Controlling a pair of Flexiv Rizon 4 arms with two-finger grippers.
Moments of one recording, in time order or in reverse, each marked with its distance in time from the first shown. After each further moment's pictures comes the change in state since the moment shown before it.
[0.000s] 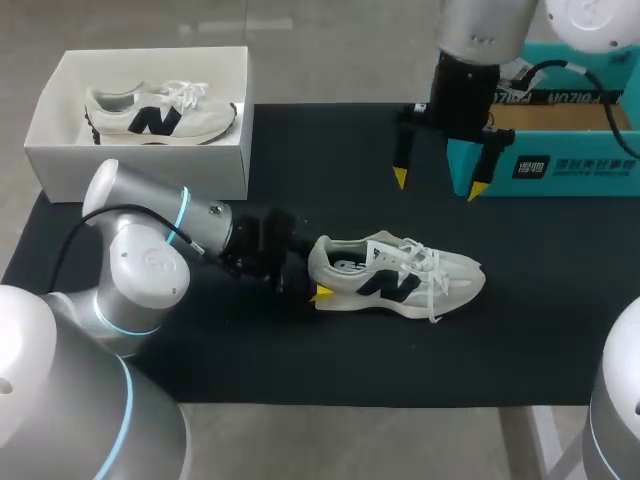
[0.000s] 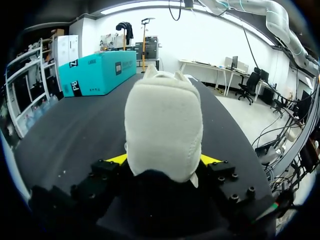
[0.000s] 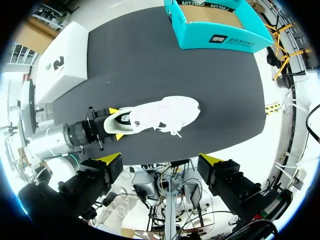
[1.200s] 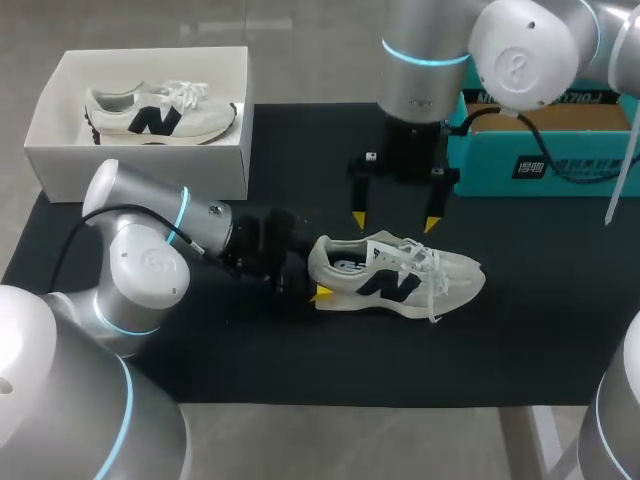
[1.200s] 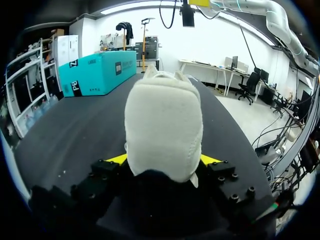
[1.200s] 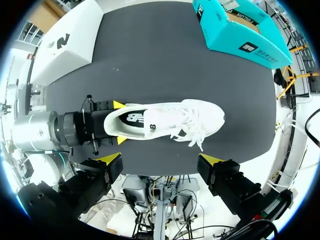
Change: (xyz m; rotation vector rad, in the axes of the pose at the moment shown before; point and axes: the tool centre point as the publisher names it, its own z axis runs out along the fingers) left arm 0.000 0.000 0.000 0.000 0.000 0.000; right arm 0.042 0.002 0.079 -0.045 -0.033 -0.142
